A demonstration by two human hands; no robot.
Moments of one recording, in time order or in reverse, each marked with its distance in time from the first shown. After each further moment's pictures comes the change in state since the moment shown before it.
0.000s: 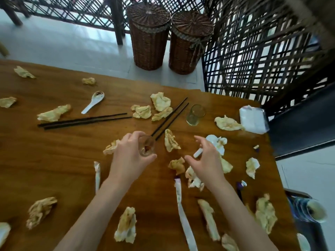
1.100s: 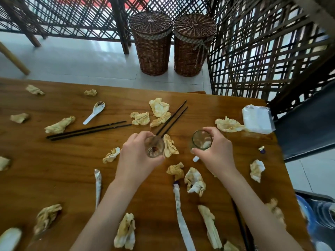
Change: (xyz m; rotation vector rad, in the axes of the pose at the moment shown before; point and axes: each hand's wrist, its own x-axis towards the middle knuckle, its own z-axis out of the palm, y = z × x) left_hand 0.010 0.050 -0.001 -0.007 -0.019 0.020; right_hand 0.040 0.012 -0.036 0.122 0.088 -0.050
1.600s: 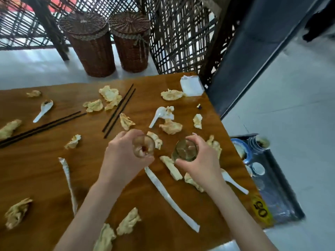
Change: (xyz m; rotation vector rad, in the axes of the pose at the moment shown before) left_hand -0.118 0.056 -0.021 -0.045 -0.200 0.232; right_hand -0.195 0.008 -0.064 -0.012 0.142 0.227
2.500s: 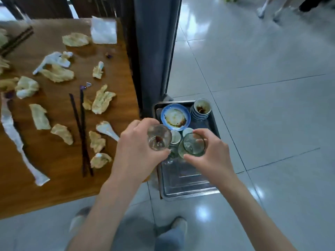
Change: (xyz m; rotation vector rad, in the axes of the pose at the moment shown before) left_hand -0.141 0.266 0.289 -0.045 -0.042 0.067; right_hand -0.068 0.339 -0.212 0.070 -0.057 -0.006
